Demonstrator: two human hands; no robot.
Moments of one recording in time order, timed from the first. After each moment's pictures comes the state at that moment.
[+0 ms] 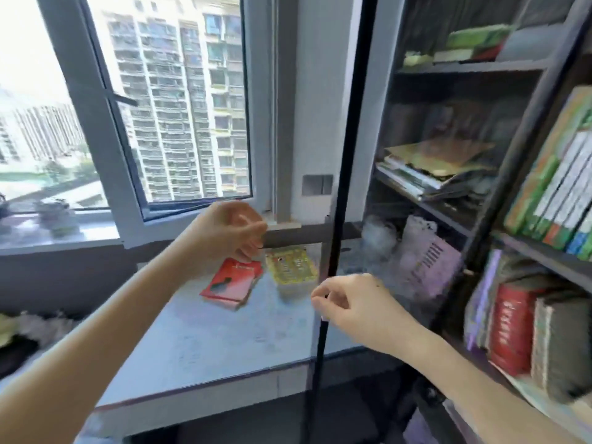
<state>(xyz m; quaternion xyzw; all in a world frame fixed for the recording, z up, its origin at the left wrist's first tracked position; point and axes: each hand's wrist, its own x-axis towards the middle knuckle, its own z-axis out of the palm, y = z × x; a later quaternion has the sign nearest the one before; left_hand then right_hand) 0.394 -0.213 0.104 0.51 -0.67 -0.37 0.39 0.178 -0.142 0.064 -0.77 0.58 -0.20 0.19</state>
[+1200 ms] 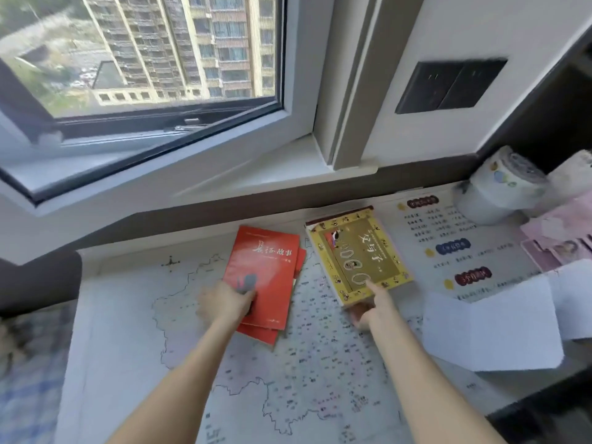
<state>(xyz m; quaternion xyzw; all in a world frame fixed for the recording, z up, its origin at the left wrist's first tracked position) 0.526 -0.613 -0.297 0.84 -0.44 -0.32 0.01 0.270 -0.595 -0.277 0.18 0.66 -0.45 0.58</state>
